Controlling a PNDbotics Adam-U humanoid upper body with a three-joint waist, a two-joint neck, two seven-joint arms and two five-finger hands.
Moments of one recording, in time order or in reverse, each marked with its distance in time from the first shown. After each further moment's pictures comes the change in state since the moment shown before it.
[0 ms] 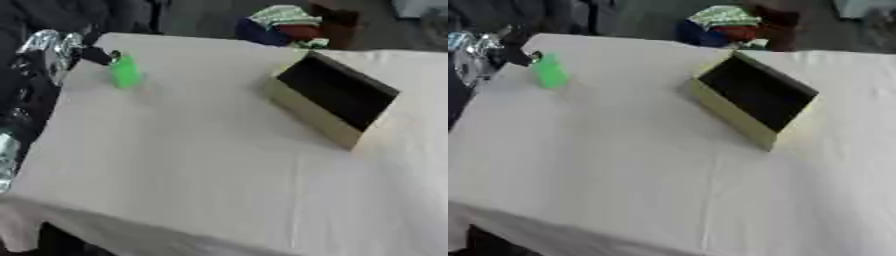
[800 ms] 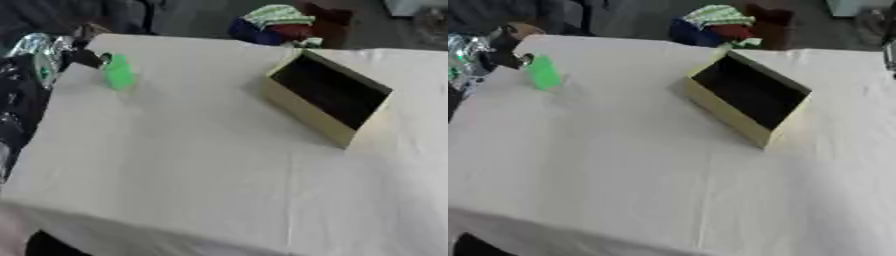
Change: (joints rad) left arm 0.007 0.001 0.000 0.001 -0.001 0.008 0.001; right arm 0.000 0.007 0.000 0.000 0.000 0.000 0.000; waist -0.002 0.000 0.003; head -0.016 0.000
